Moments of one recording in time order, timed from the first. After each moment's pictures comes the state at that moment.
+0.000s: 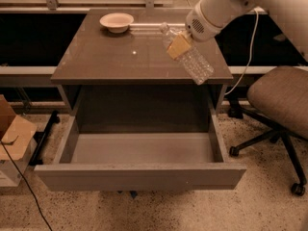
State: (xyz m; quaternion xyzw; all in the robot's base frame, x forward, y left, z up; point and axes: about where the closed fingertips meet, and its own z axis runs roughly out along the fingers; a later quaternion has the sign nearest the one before) arm 0.673 -0.094 0.925 -0.40 0.86 0.10 0.30
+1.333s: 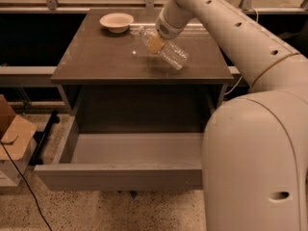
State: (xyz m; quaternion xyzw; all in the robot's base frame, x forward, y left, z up) arm 0.800 -0.035 0.874 -0.45 0.84 0.03 0.31
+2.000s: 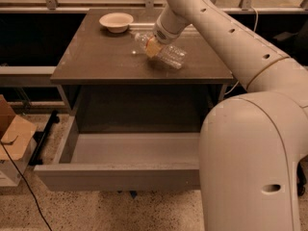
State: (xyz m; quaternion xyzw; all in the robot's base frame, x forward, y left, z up) arm 0.813 -0.025 0.850 -0.46 0.83 0.03 0.31
